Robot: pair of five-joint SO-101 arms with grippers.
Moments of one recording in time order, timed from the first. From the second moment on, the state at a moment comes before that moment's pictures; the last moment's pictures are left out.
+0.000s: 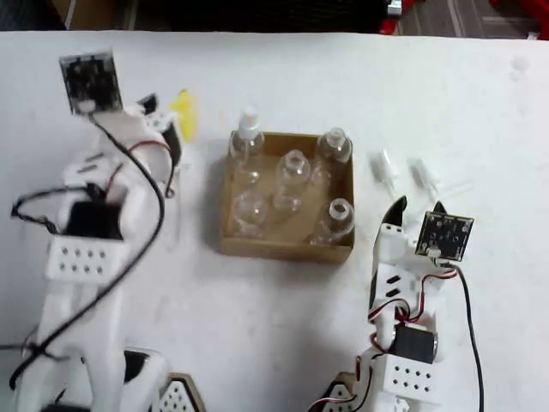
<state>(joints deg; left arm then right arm) -1.2 -35.4 31.7 38.9 14.0 9.3 -91.2 95.4 20.6 3.7</state>
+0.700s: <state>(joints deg) -5.6 51.6 -51.7 85.1 15.0 9.3 -91.2 95.6 20.6 3.7</state>
